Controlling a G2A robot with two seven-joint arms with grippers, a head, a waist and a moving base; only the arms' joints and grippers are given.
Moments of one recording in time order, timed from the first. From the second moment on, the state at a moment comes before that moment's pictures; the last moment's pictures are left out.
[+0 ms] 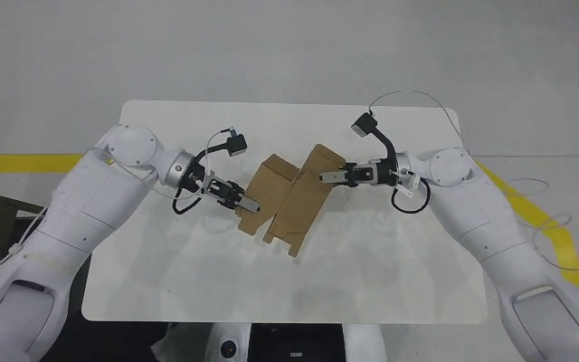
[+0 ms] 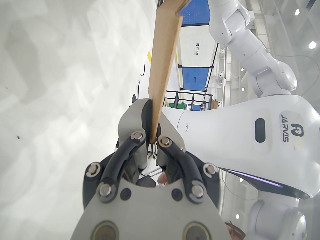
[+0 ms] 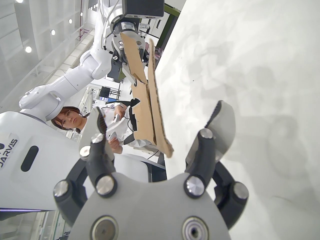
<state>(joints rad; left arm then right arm) 0.51 -0.88 -0.68 -1.25 -0.60 -0.28 -1.54 -0.59 -1.09 0.78 -1.07 0.54 -0.60 1.22</state>
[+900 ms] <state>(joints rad) 0.49 -0.86 -0.70 -1.16 -0.69 -0.41 -1.41 -0.59 -1.07 0.76 -1.03 0.68 -0.66 1.16</state>
